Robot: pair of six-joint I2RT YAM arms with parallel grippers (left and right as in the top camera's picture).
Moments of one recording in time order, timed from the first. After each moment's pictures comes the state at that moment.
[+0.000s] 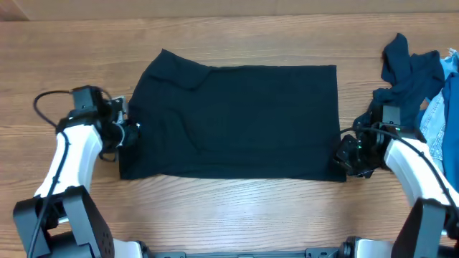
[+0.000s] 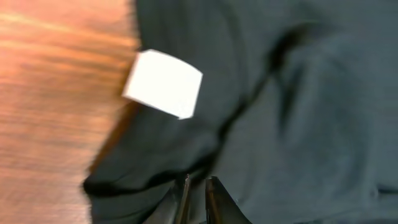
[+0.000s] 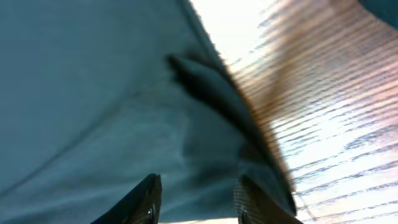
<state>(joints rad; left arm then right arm) 0.23 1.62 1.02 -0.71 0.23 0.00 -0.19 1.50 0.83 -0.80 -0.27 0.39</state>
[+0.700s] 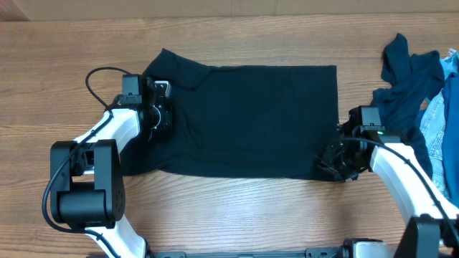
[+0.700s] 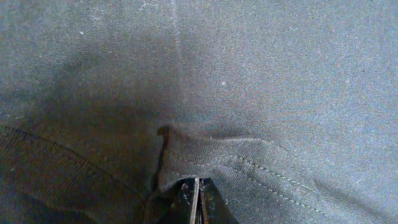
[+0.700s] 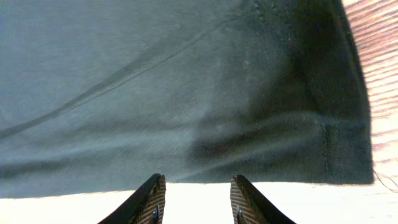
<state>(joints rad) 0.01 1.91 1.06 -0.32 0.28 0.04 -0.02 1.46 0.81 -0.84 -0.29 0.41</state>
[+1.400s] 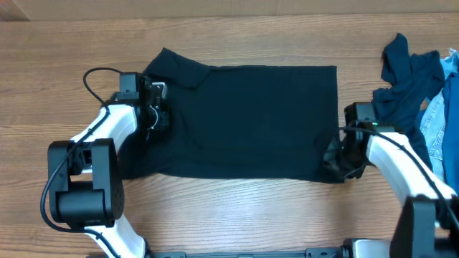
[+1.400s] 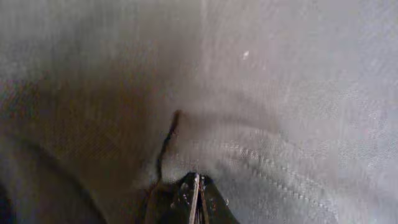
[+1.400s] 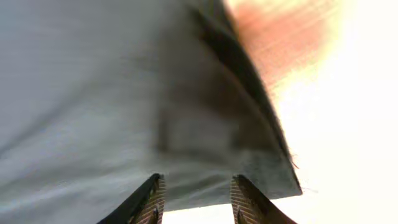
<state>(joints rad) 0.03 1.91 1.12 -0.47 0.24 0.03 -0.02 1.52 0.87 -0.88 -0.13 0.49</state>
